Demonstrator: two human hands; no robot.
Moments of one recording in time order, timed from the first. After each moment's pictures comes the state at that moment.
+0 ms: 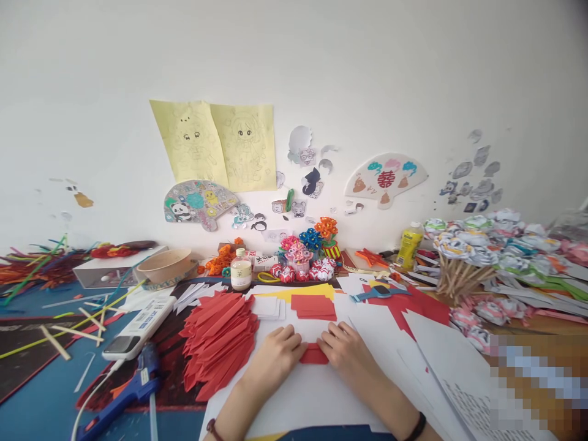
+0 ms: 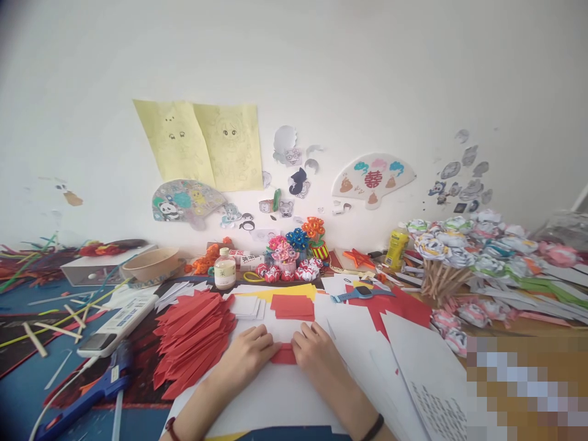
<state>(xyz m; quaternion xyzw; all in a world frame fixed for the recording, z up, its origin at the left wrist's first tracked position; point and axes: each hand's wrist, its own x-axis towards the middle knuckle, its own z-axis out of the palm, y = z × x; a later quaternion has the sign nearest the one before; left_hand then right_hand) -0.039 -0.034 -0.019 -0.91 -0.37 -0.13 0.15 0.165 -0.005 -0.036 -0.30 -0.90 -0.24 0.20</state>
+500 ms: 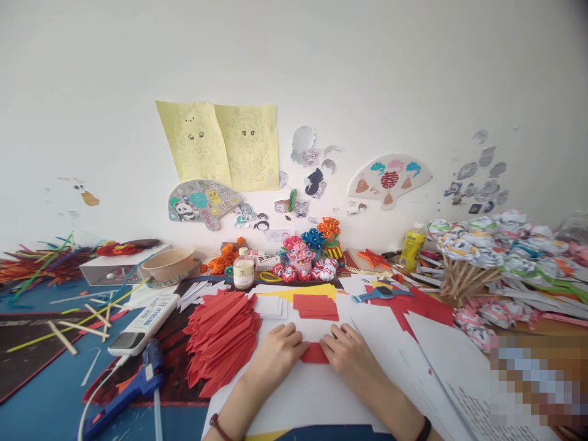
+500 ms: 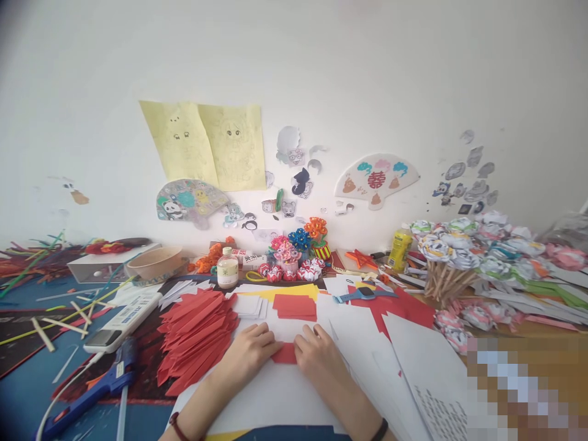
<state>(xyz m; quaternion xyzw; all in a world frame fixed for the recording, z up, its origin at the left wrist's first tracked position) -0.042 -0.031 -0.022 -0.90 -0.38 -0.14 0.14 0.162 -0.011 -0.034 -0.29 -0.89 -0.29 0.20</state>
